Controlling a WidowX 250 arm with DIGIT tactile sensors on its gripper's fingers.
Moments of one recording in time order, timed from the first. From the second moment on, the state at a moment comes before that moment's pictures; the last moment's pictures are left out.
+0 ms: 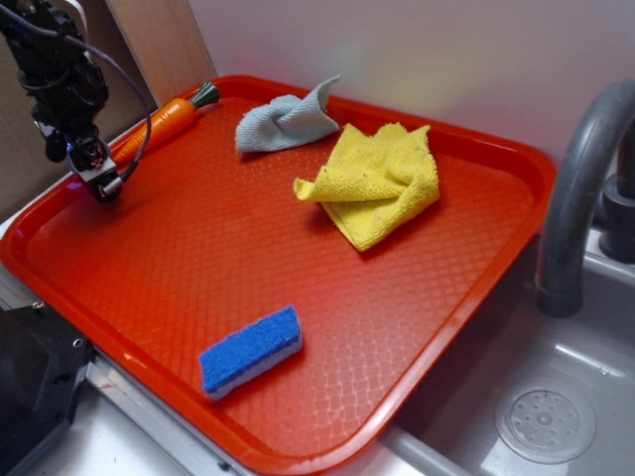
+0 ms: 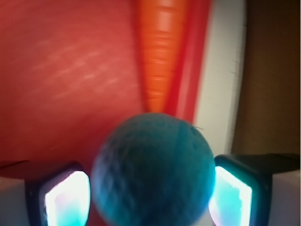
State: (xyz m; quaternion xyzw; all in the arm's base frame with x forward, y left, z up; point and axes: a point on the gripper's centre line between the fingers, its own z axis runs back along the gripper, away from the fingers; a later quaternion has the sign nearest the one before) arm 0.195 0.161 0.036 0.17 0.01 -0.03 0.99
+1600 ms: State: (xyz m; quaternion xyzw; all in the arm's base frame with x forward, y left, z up) arm 0.177 0.037 0.150 0.08 -0.03 0.05 1.00
